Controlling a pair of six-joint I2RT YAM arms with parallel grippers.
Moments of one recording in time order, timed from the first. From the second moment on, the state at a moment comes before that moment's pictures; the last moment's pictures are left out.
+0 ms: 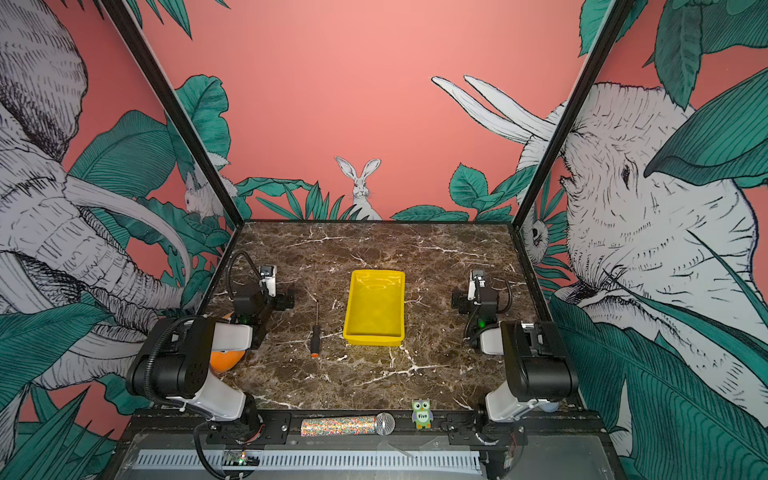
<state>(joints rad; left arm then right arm) -0.03 1.56 0.41 0.77 0.03 0.13 0.02 1.56 0.38 0.78 0.09 -0.08</state>
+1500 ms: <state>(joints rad) -0.14 1.28 0.93 -0.01 -0.46 -0.12 0.02 1.14 0.71 0.07 0.04 0.01</state>
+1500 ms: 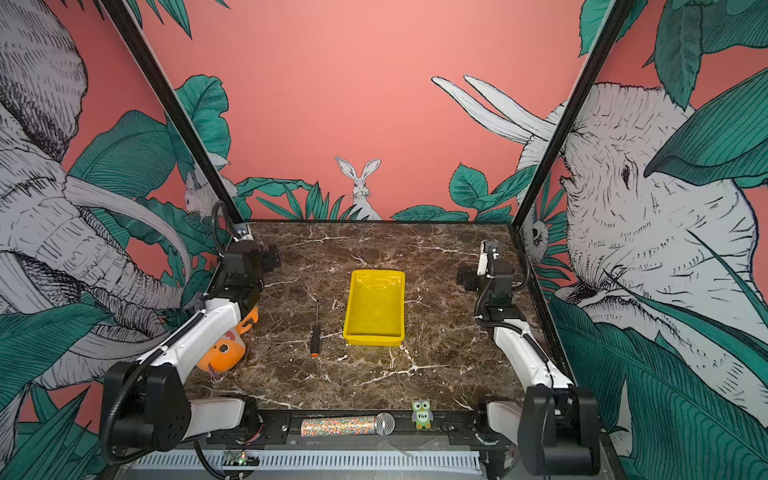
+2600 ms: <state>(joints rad) -0.58 1.25 0.80 -0.82 -0.05 -0.71 0.18 1.01 0.82 -0.63 -0.32 0.25</state>
